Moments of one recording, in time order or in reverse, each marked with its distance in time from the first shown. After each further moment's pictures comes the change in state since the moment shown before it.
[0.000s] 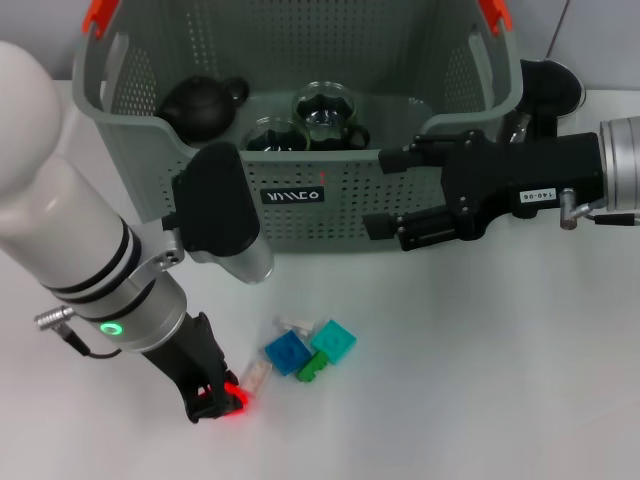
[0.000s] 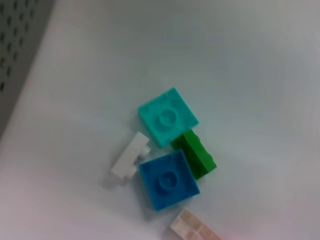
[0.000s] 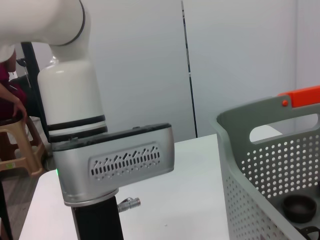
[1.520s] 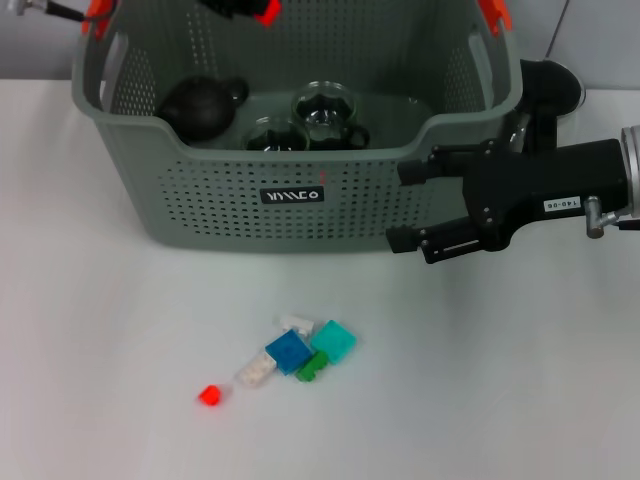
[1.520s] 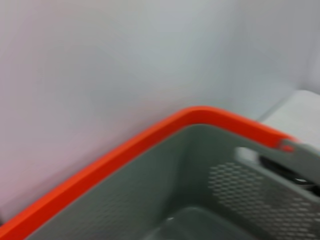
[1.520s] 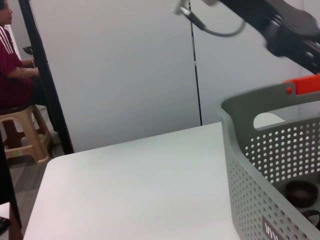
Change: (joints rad) left arm -0.390 0.128 -0.657 -0.077 -0.158 -0.190 -0.160; right arm -0.014 -0.030 -0.010 -0.006 -0.009 -0.039 0.000
